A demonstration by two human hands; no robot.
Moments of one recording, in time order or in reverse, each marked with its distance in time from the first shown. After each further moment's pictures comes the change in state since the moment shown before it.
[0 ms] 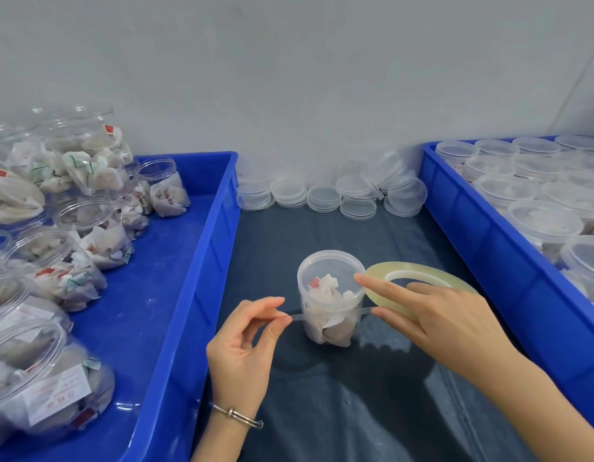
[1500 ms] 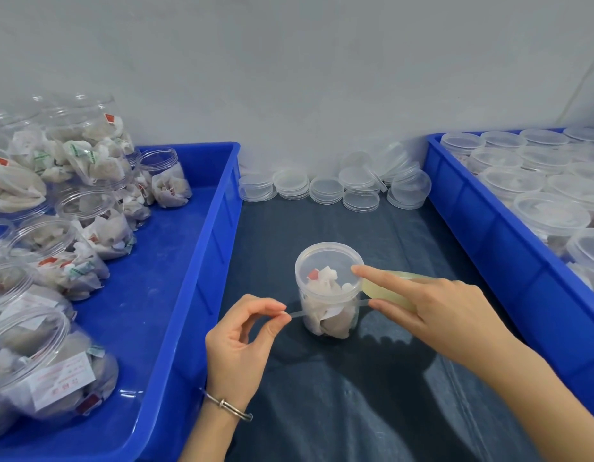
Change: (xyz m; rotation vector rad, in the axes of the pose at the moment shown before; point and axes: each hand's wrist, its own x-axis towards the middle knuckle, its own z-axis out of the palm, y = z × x) left_hand -0.001 -0.004 -0.013 0.056 -0.087 0.023; right_hand 0.002 0.001 0.006 0.075 -0.125 0.008
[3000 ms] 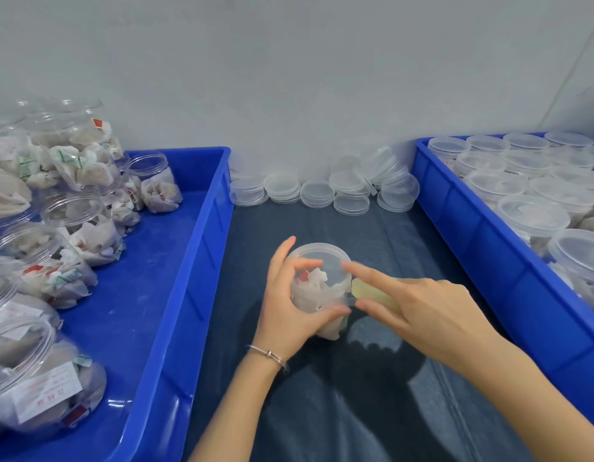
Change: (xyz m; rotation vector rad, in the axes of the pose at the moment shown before) left_hand 0.032 -0.005 0.052 0.129 -0.356 -0.058; right_hand -0.001 -0.007 -0.004 0.015 0.015 -0.022
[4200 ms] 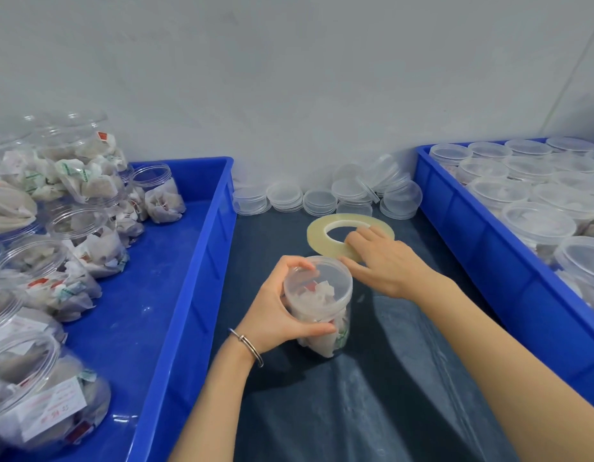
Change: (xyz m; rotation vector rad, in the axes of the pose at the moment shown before) left_hand 0.024 -0.014 -0.031 -0.136 -0.217 -0.053; right_hand 0.099 0.022 0.017 0.134 -0.056 0.051
